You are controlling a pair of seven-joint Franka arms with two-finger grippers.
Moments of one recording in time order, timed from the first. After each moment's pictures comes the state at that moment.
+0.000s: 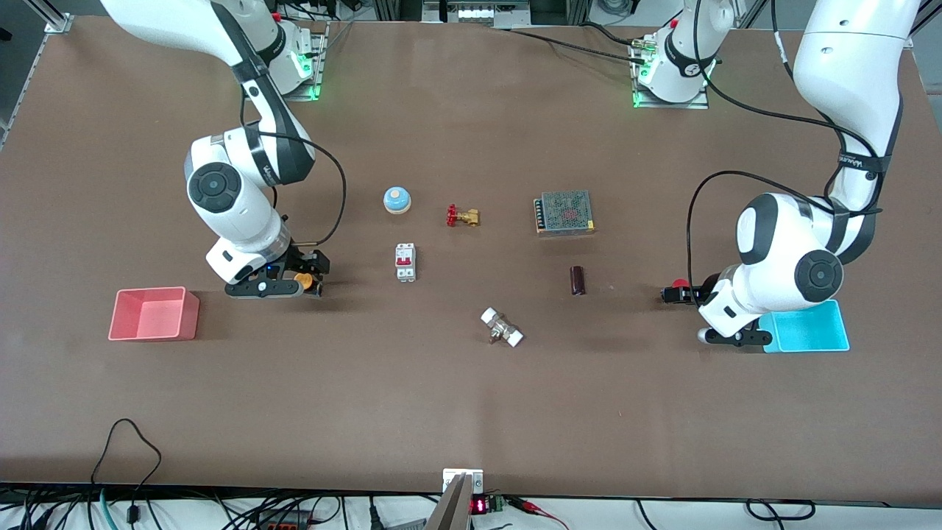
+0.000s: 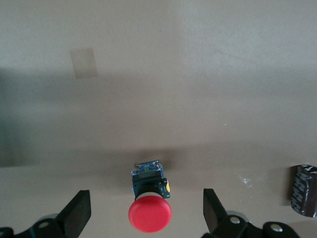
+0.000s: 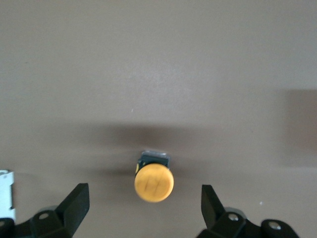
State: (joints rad) left arm 0.05 0.56 -0.14 -1.75 -0.03 2.14 -0.07; right arm 0.30 0.38 0.00 -1.98 -0.12 2.43 0.32
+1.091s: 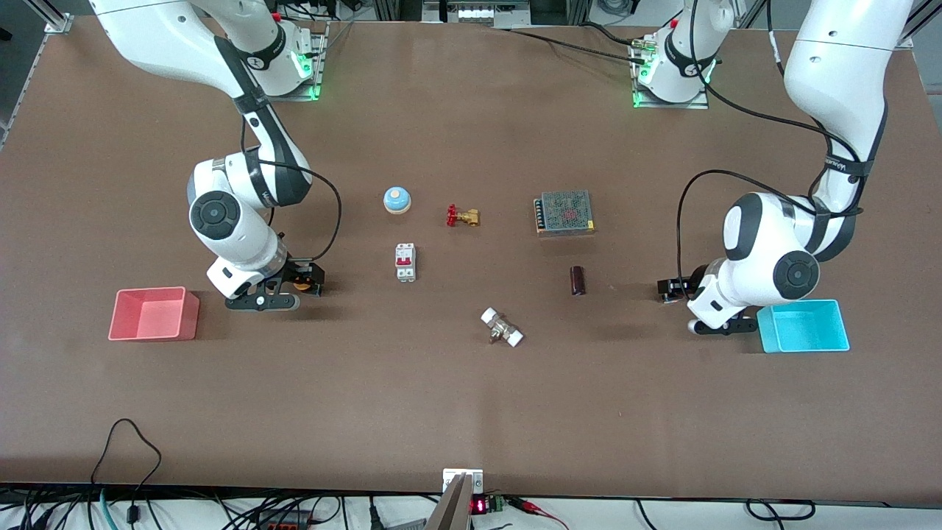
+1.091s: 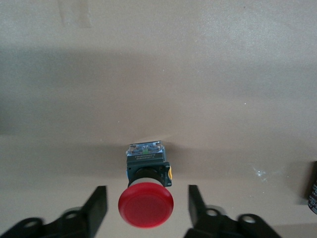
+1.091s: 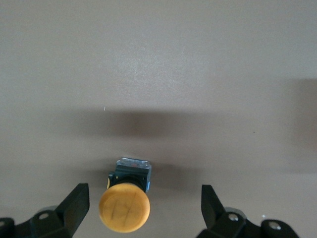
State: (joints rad) left arm 0.04 0.56 -0.14 -1.81 -0.03 2.16 -0.15; right arm 0.27 0.47 -0.01 -1.95 -0.09 2.44 0.29
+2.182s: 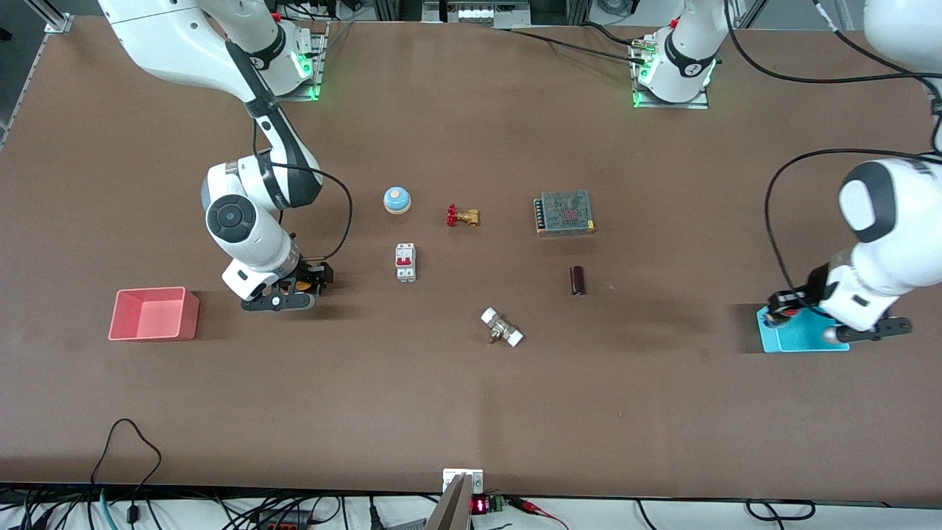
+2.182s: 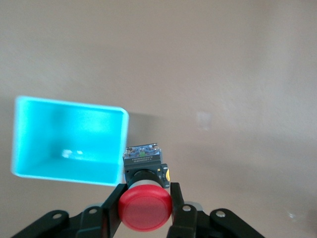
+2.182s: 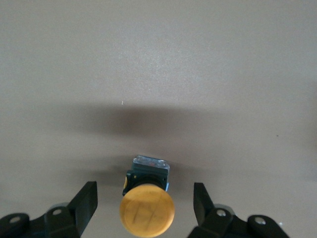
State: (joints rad) left arm 0.19 0.40 -0.04 -1.72 -0.03 2.18 0.01; right arm 0.29 0.50 0.00 -1.94 -0.09 2.44 0.26
